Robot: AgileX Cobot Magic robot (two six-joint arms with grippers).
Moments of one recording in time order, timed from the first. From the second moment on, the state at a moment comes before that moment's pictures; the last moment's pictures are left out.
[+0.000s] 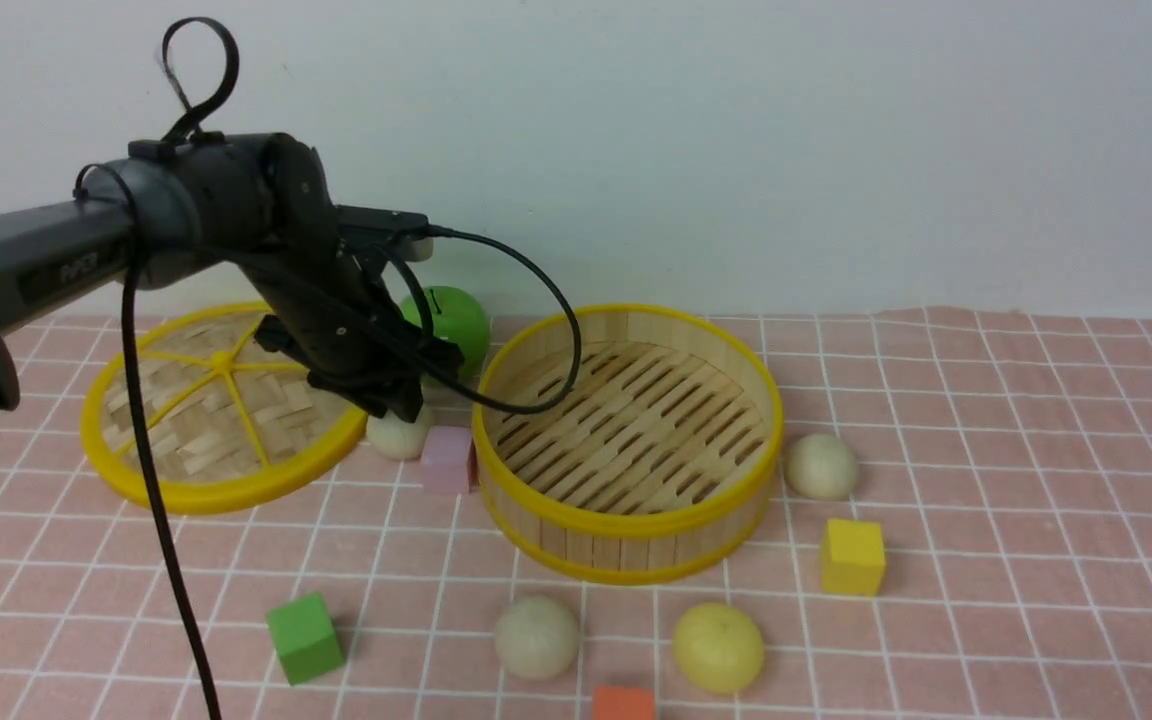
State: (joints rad) right arm 0.05 -0.01 0.02 -0.12 0.37 0.19; left arm -0.21 2.18 -1.75 -0.16 0.83 0.14
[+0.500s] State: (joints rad) right arm 0.05 -0.01 0.02 -0.12 0.37 0.19; left arm -0.21 2.20 -1.76 -0.15 0.84 0.14
